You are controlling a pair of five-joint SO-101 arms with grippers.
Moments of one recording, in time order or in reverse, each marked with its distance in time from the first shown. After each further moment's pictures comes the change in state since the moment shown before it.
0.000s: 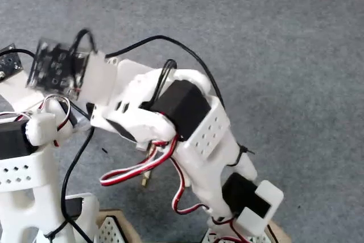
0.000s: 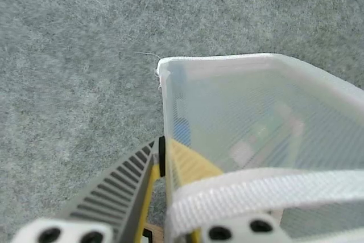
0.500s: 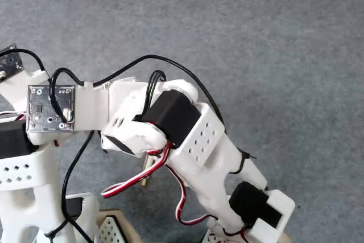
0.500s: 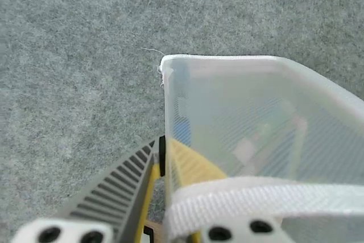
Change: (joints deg) left arm 0.0 0.0 0.0 0.2 0.0; right arm -2.7 -5.2 14.7 -0.4 10.6
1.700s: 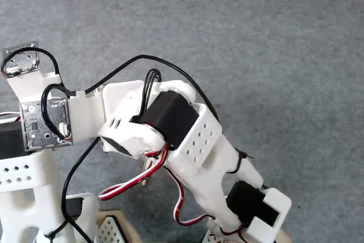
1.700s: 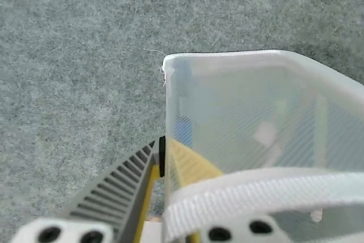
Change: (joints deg) left arm 0.0 0.0 0.5 0.1 -14.9; right arm -0.7 0.7 -2.9 0.0 7.3
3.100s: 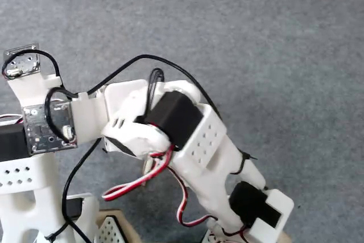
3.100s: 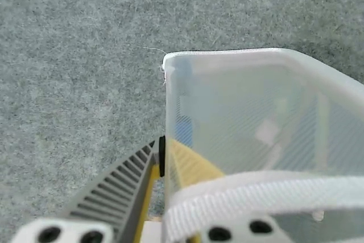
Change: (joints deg) left arm 0.0 -0.2 2.5 -0.3 -0.1; right arm 0.3 -1.8 0.1 0.3 2.2
